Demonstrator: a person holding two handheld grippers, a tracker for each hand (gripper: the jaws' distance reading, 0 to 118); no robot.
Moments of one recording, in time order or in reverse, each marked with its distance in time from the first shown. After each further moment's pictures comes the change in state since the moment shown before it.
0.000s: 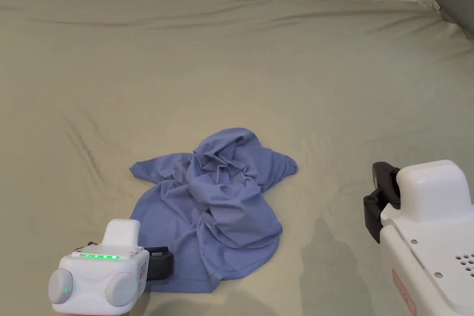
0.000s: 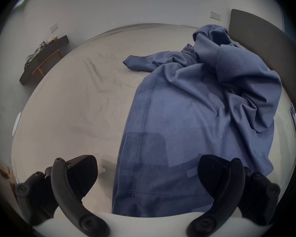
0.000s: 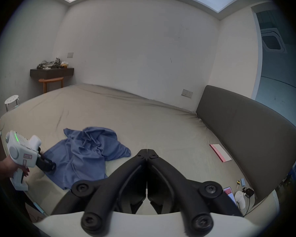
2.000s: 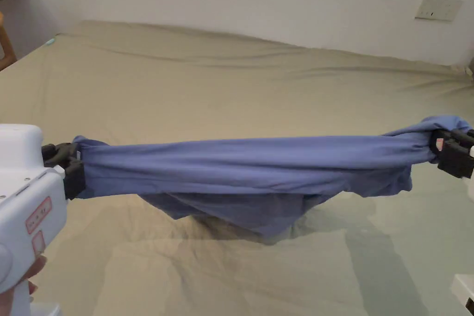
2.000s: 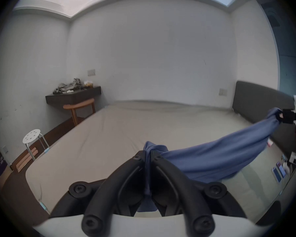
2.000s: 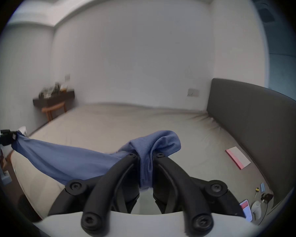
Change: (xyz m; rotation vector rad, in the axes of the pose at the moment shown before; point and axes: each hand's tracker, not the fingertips) left arm -0.129 0.070 0.233 0.649 0.066 0.195; right arm 0.096 0.092 -0.050 0.106 0.107 -0.245
